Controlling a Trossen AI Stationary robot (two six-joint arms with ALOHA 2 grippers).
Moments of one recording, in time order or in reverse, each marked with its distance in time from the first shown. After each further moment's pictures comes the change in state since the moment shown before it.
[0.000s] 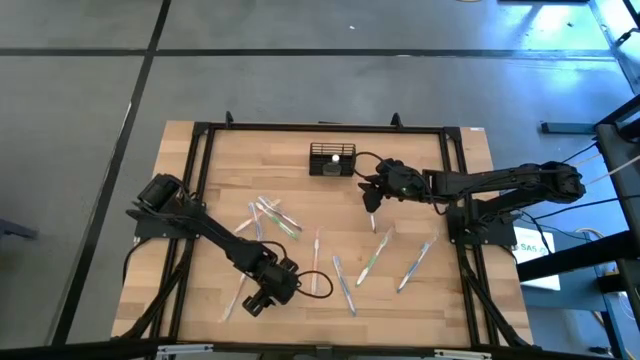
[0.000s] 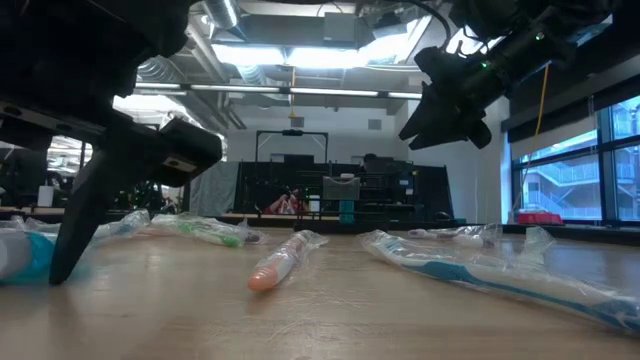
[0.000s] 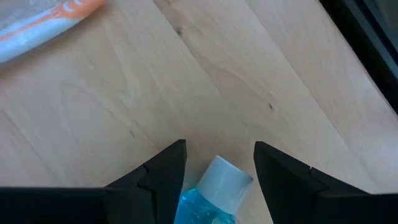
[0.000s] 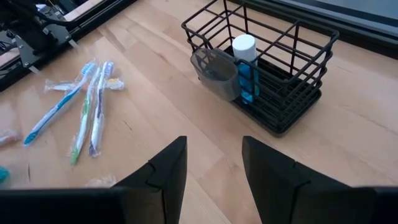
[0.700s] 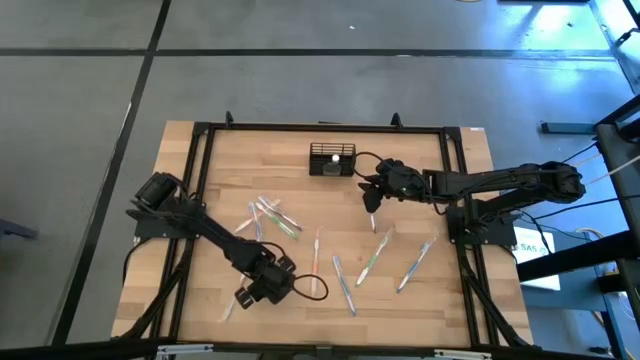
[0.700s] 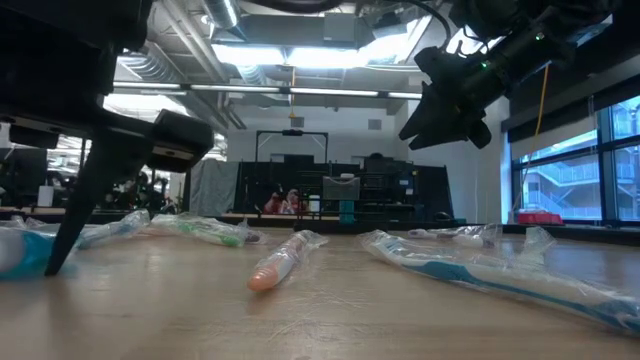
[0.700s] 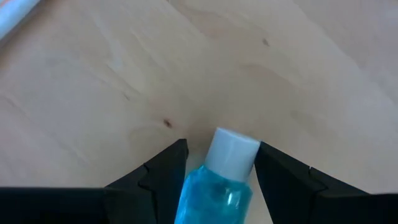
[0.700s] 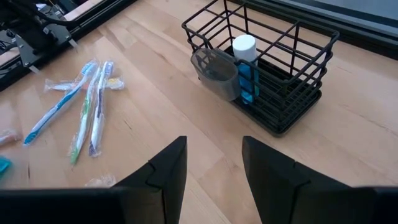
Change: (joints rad) left arm 0.011 -0.018 -0.001 -0.154 -0.067 0.235; right arm 0.000 0.000 0.000 0.000 -0.001 -0.003
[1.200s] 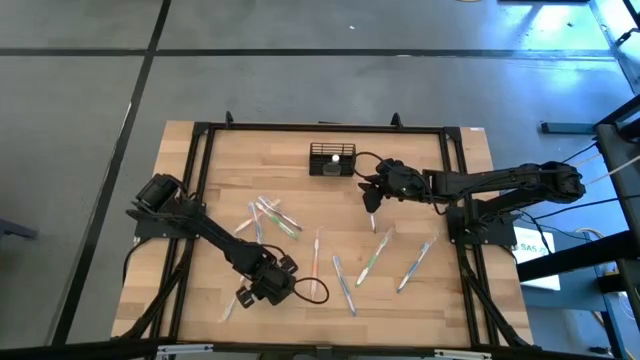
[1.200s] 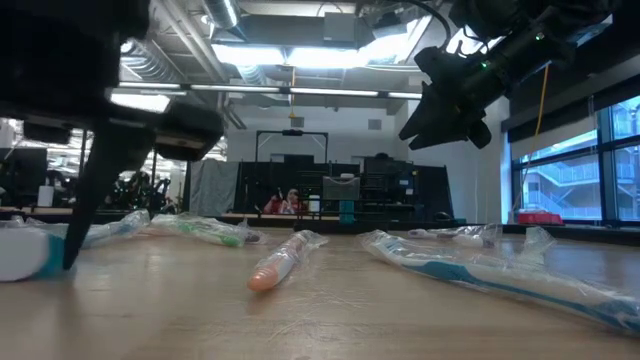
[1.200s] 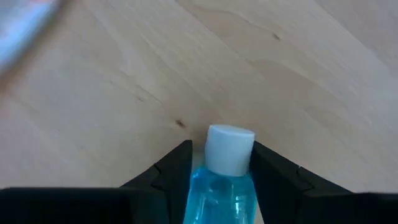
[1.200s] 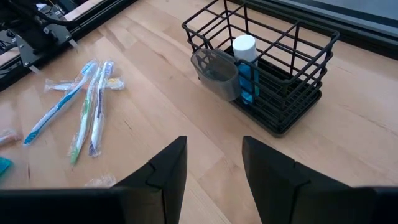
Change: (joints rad) left arm -0.023 0.007 0.047 -0.001 -0.051 0.033; right arm 0.000 0.000 0.000 0.000 0.000 0.000
